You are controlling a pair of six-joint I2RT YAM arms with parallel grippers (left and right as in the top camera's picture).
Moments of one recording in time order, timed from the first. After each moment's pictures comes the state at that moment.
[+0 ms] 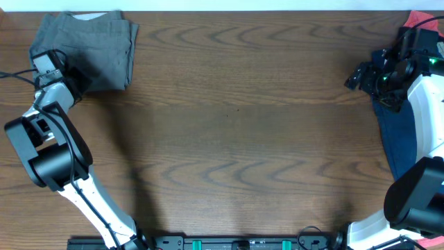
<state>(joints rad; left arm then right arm) 0.47 2.22 1.48 -0.19 0.05 -0.35 -0.25 1.76 1.49 -0.99 -0.20 0.26</state>
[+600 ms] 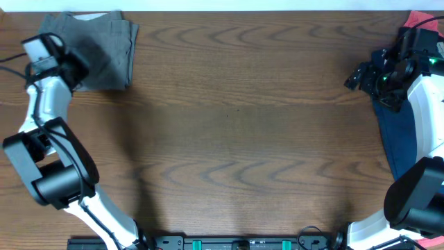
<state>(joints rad) 0.40 2.03 1.48 -0.31 0.21 -0.41 -0.25 1.76 1.49 -0.99 -0.20 0.26</state>
